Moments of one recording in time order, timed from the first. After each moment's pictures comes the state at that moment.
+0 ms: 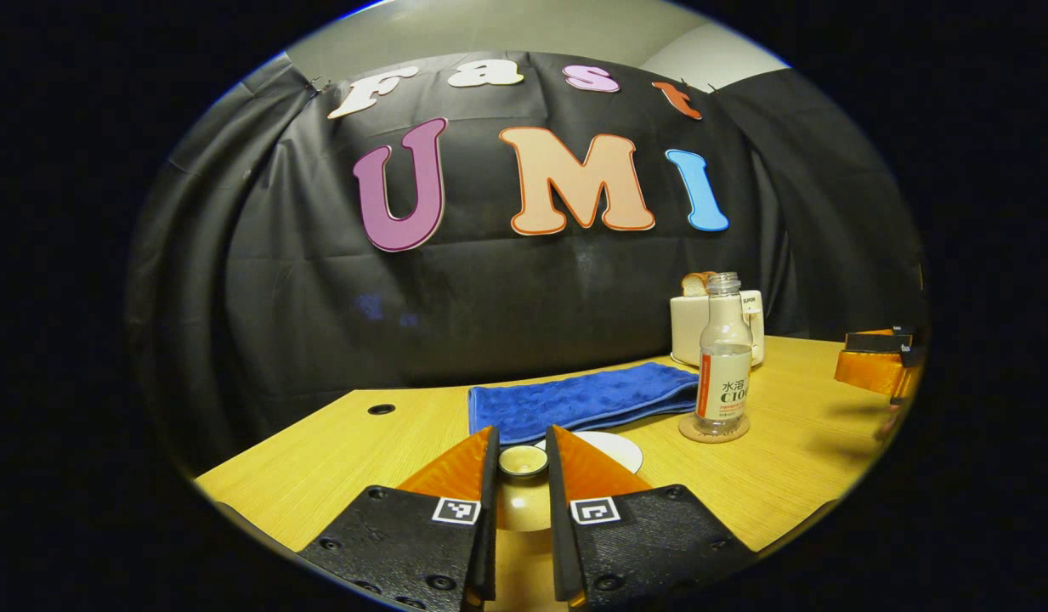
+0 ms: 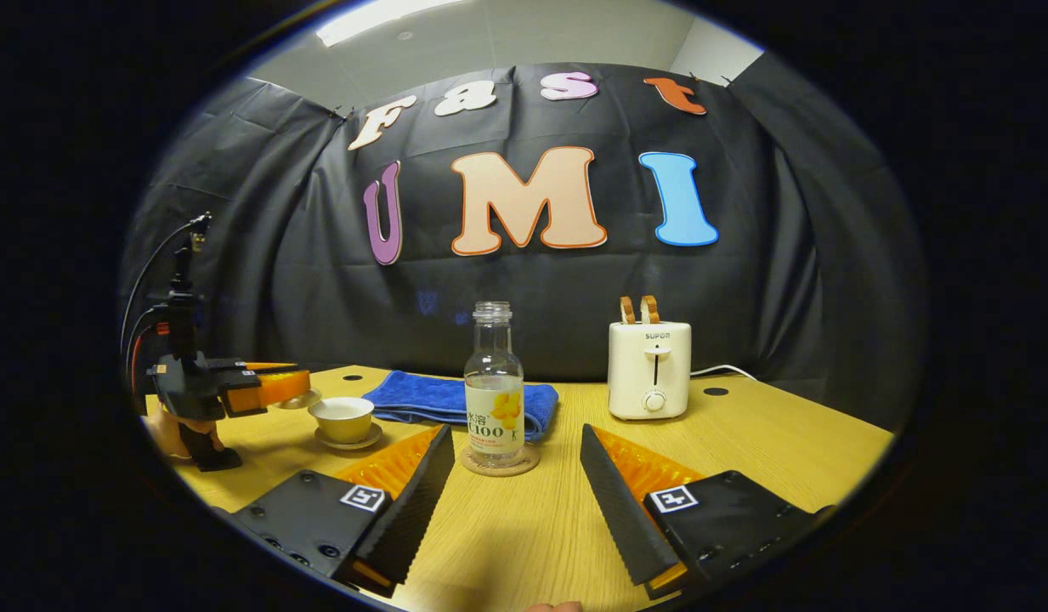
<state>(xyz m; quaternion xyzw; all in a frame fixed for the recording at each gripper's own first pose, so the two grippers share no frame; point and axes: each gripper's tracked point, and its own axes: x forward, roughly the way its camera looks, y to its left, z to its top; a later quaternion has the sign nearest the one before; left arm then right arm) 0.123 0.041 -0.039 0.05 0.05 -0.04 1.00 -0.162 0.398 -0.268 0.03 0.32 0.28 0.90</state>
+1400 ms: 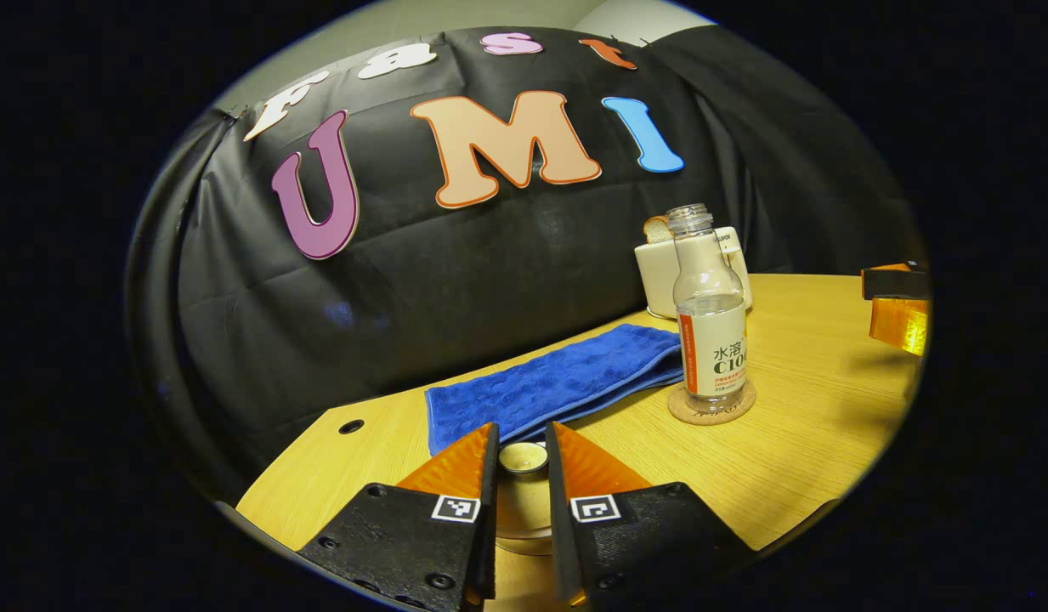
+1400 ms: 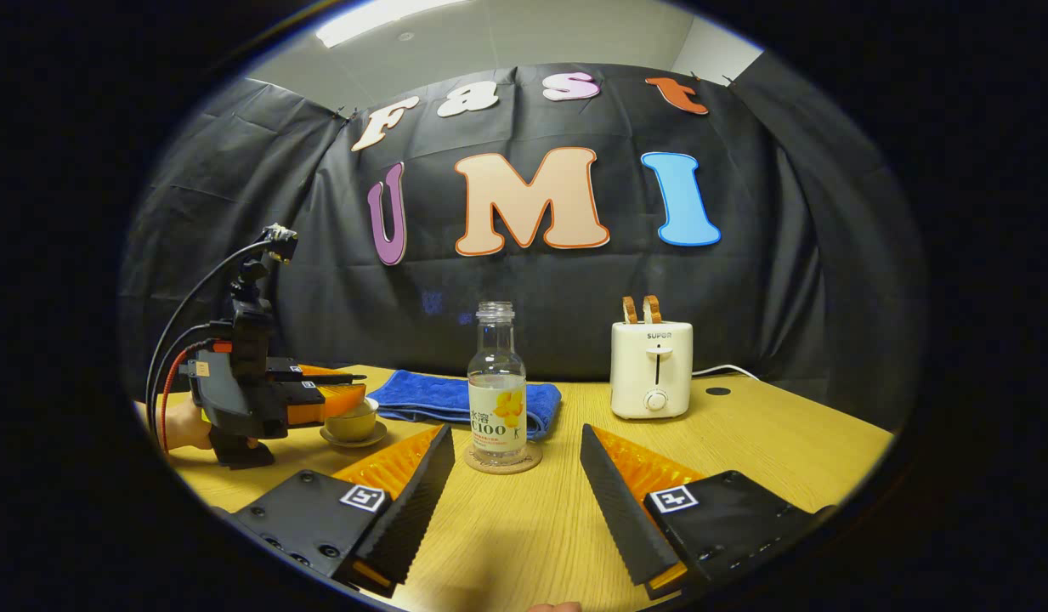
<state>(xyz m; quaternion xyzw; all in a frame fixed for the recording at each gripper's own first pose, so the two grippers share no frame) 0.160 -0.001 -0.063 0.14 0.11 -0.08 0.98 -0.164 0.395 -0.268 0.03 0.32 0.29 0.90</state>
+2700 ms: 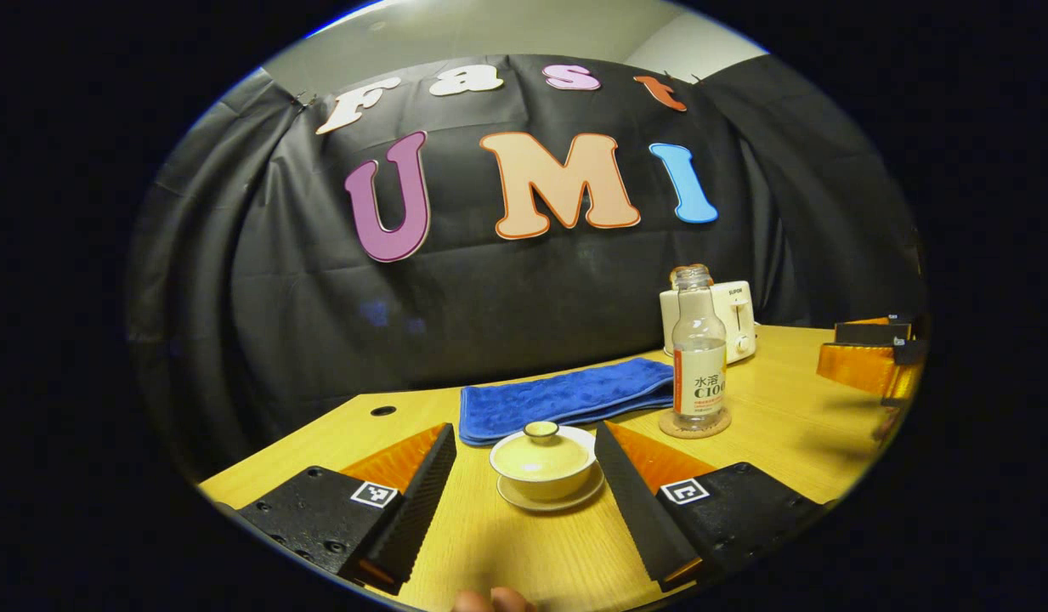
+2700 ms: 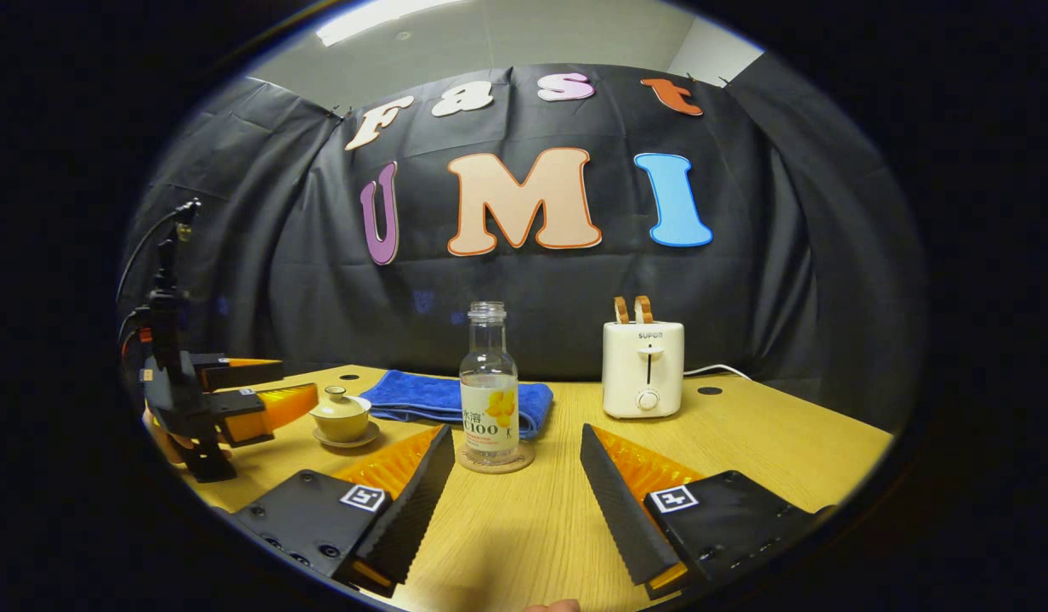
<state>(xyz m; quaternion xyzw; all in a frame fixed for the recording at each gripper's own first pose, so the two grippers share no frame) 0.080 0.015 -0.032 0.06 0.06 -0.02 1.00 -0.164 0.389 -0.265 0.03 0.32 0.27 0.91</state>
